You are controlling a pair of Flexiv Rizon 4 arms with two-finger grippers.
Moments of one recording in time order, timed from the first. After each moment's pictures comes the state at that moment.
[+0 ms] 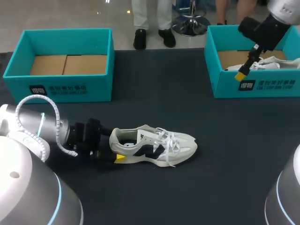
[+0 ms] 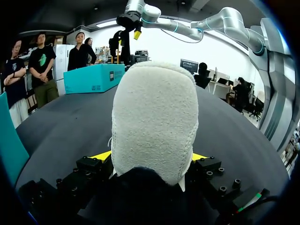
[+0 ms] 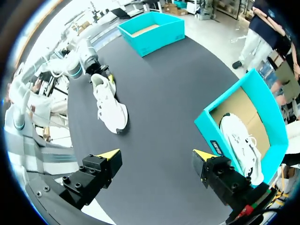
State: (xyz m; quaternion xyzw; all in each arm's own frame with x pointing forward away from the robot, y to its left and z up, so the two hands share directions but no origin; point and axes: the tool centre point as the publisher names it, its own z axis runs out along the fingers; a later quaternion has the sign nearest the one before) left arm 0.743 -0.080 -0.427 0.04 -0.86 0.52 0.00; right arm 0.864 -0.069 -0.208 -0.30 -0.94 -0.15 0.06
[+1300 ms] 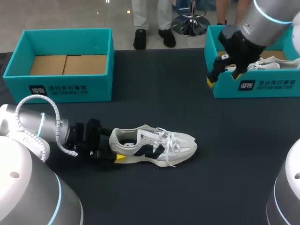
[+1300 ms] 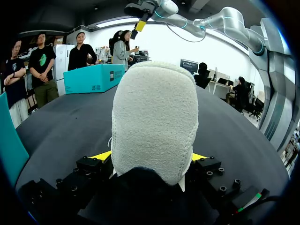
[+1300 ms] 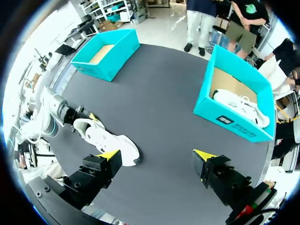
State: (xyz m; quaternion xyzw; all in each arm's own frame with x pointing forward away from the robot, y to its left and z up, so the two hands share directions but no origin) left arm 0.743 -0.080 -0.427 0.04 -0.86 0.52 0.00; right arm 0.816 0.010 -0.194 -0.55 -0.83 -0.13 -0.03
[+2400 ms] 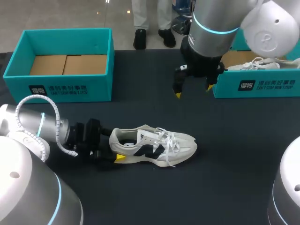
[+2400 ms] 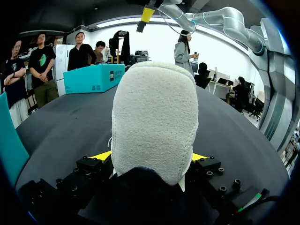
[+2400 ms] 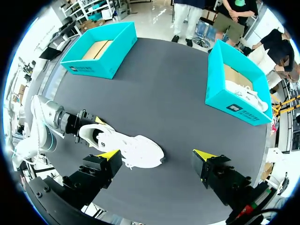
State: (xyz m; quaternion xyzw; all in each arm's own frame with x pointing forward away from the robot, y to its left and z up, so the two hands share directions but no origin) left arm 0.743 -0.080 -0.427 0.04 -0.86 0.52 0.00; right arm 0.782 0.099 -0.200 -0.59 -0.80 -0.08 -0.06
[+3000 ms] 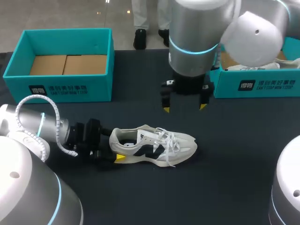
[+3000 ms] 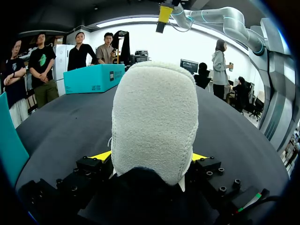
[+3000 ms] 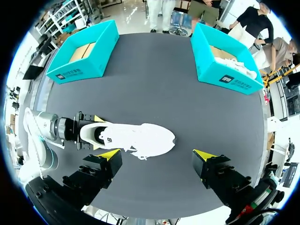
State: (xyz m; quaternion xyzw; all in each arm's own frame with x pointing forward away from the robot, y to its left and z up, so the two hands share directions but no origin) left arm 0.743 -0.080 -0.427 0.04 -0.86 0.52 0.00; right arm 0.729 0.135 -0.214 -0.68 -0.72 -0.05 -0.07
